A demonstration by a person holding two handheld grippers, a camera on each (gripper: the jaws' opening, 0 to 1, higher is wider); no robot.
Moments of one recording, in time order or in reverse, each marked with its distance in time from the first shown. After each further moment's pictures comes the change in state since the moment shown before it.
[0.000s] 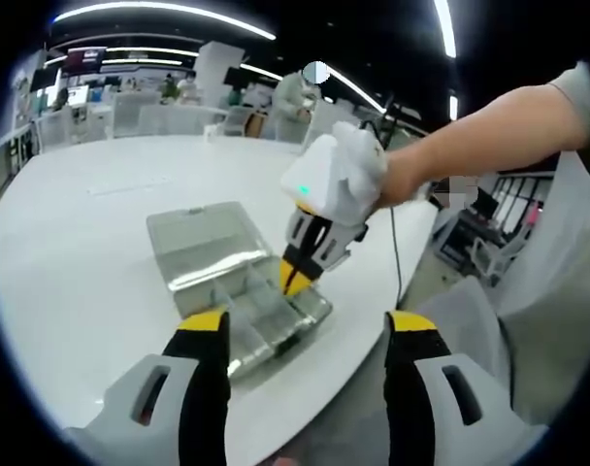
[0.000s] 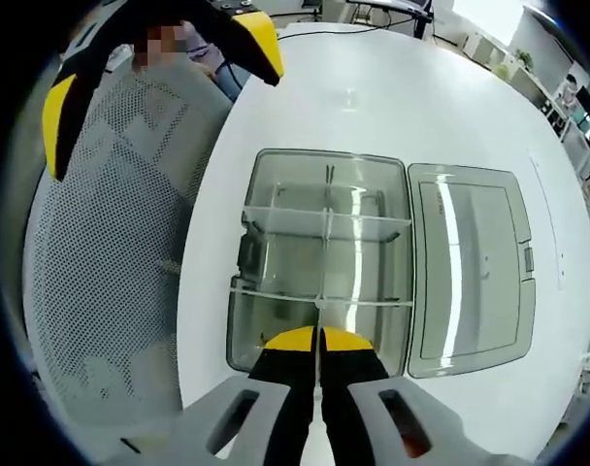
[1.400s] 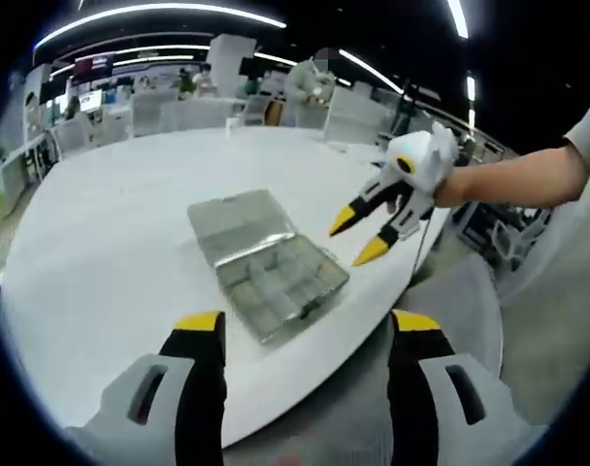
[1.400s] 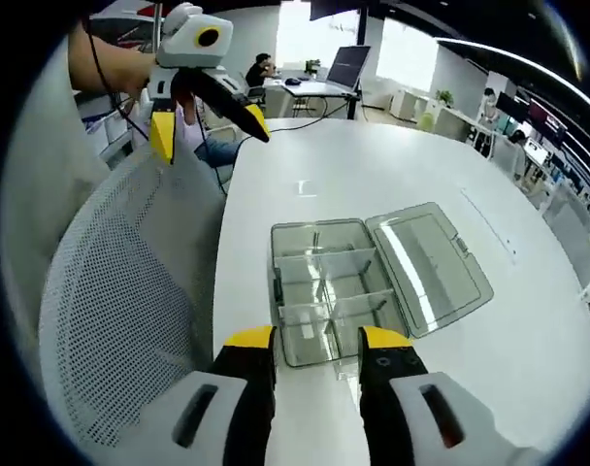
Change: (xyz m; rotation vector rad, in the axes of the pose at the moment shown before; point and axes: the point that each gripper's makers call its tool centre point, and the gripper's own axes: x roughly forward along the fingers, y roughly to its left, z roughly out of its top) left arm -0.053 0.010 -0.008 0.043 0.081 0.125; right arm -0.064 0.035 0.004 0.223 -0.479 -0.206
